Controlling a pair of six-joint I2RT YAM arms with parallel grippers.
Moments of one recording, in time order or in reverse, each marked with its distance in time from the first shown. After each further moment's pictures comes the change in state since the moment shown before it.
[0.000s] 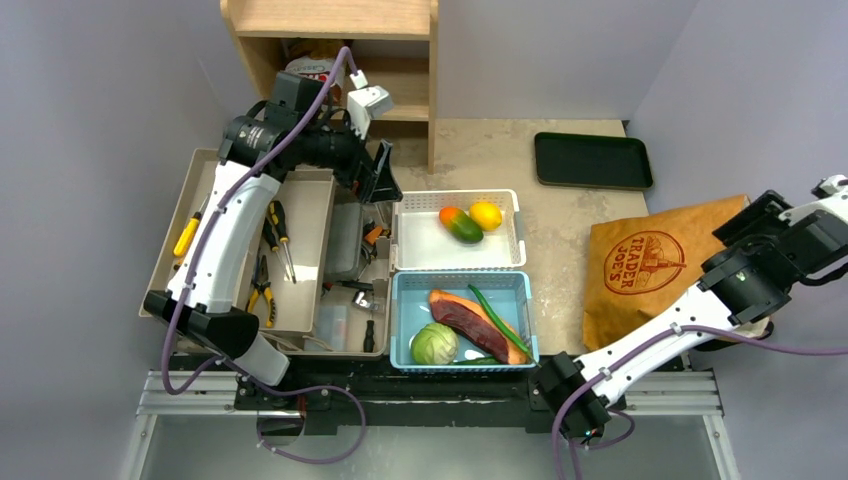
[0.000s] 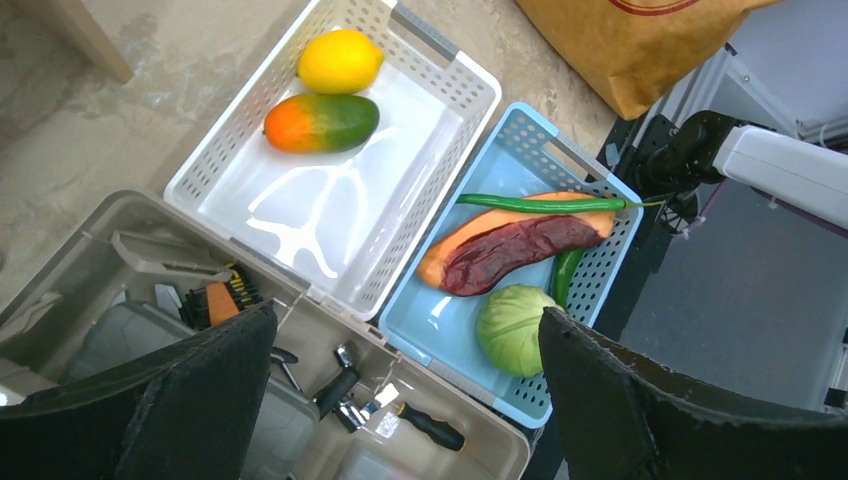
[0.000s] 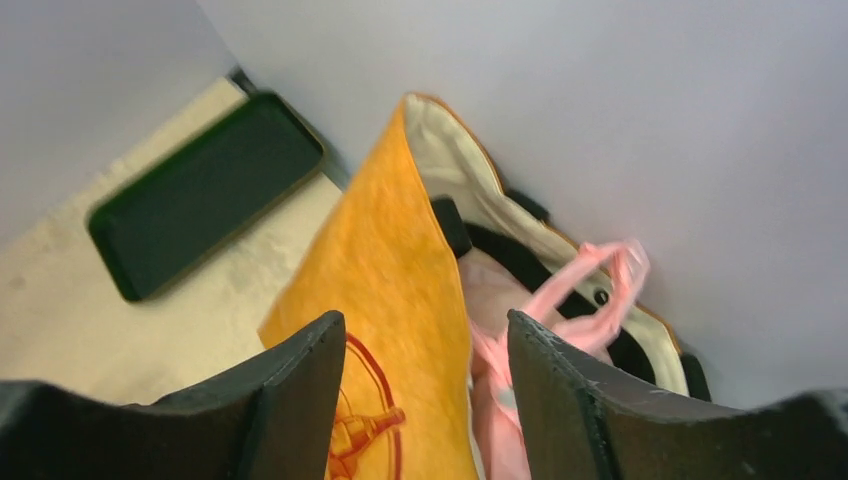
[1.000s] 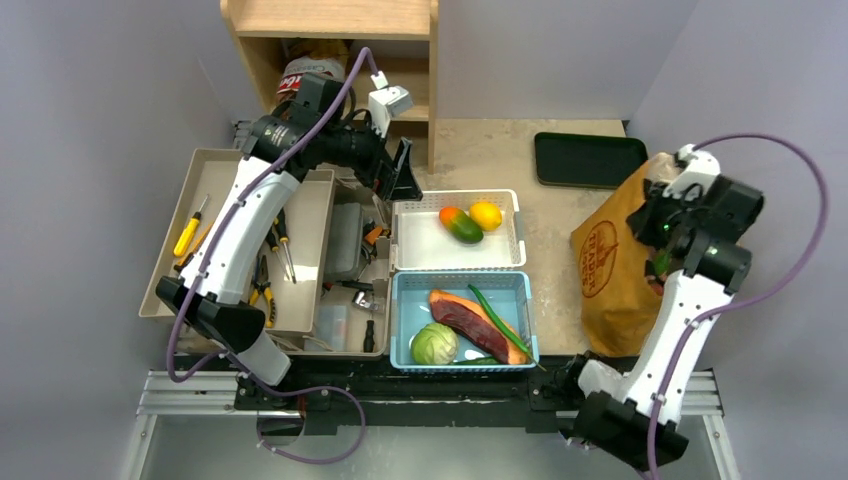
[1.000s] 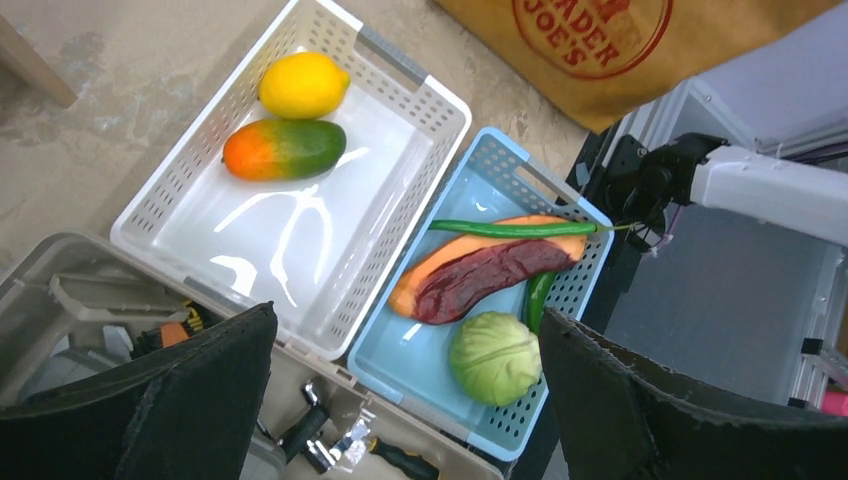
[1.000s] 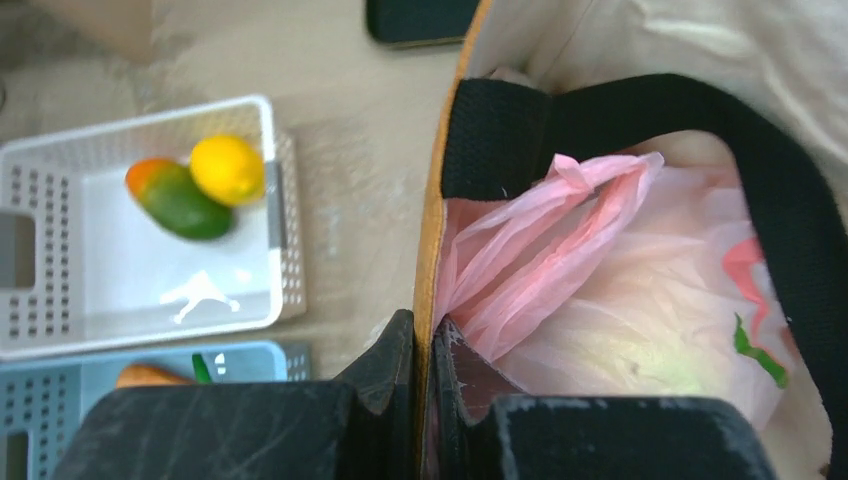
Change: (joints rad) left arm -0.076 0.040 -0.009 0.071 -0.006 -0.075; right arm 0.488 0.087 0.031 -0.280 -0.096 -0.216
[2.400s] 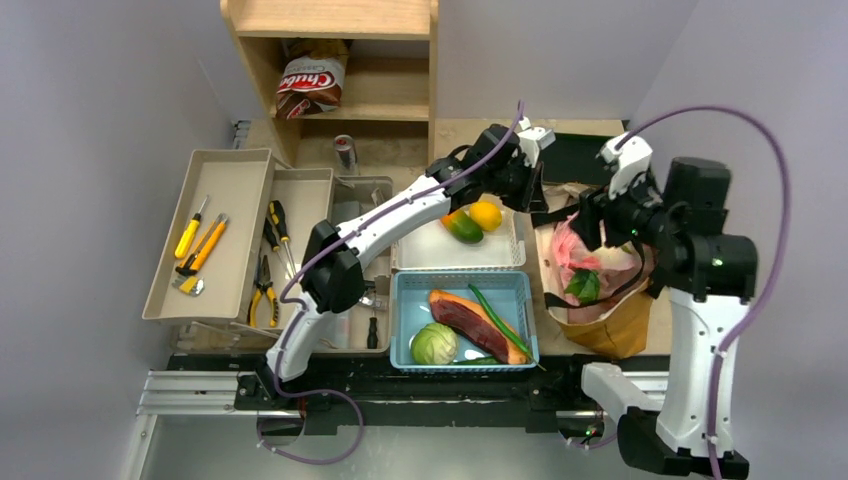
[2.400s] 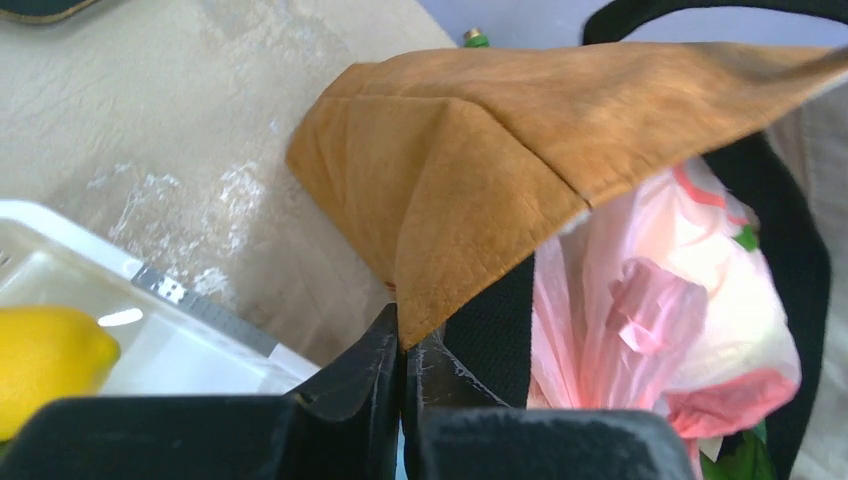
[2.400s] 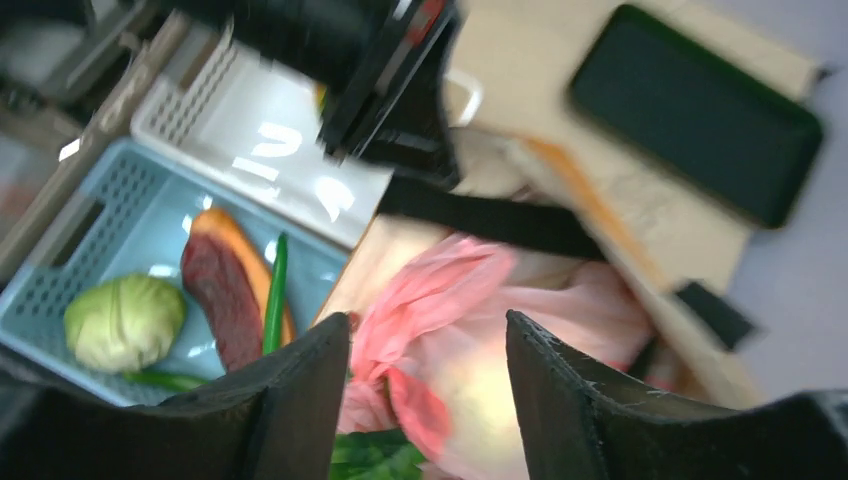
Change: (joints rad) left arm -0.438 0.652 0.269 0.647 -0.253 -0.538; right arm 0.531 -0.057 0.128 -0.233 -0.005 -0.254
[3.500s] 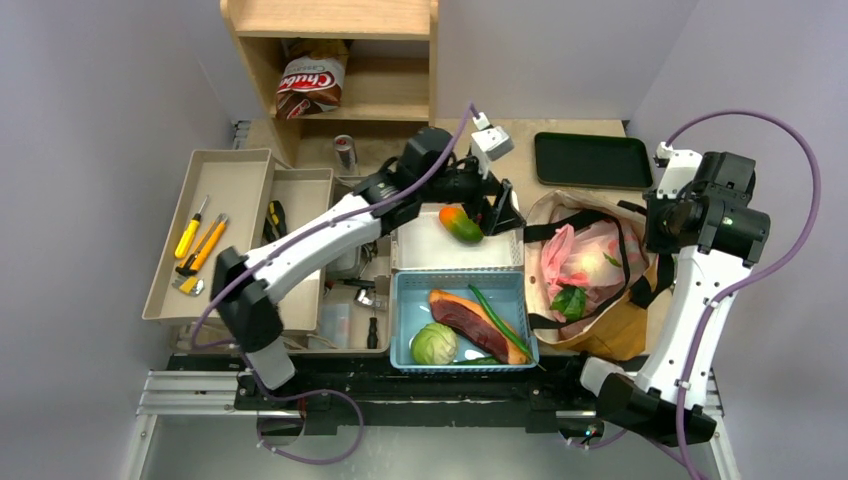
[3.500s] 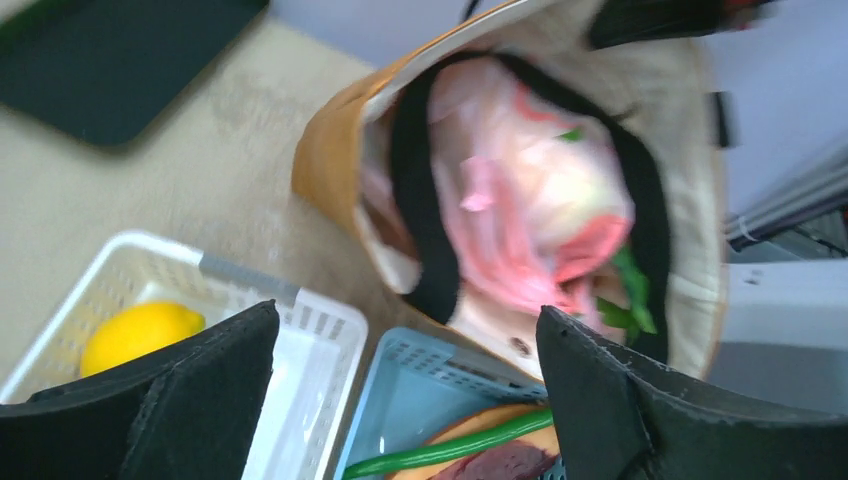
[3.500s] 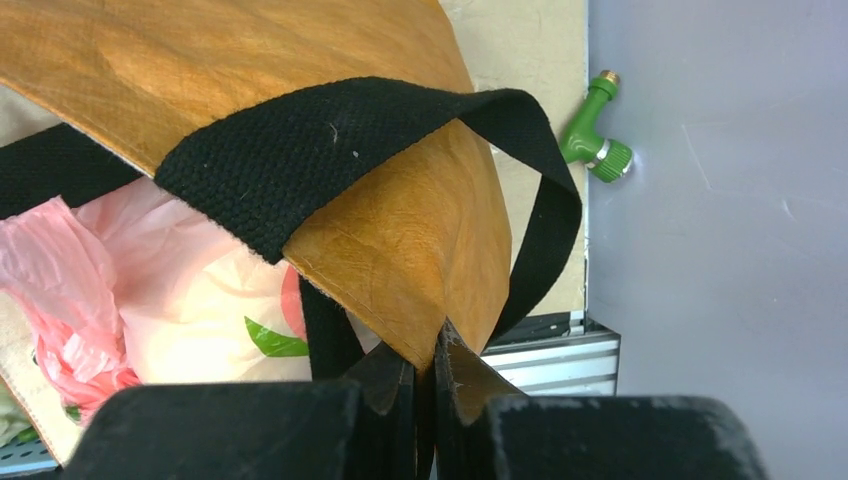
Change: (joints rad) left arm 0.031 -0.471 -0.571 0.239 0.068 0.224; right arm -0.341 0.157 0.108 -0.168 0.362 0.076
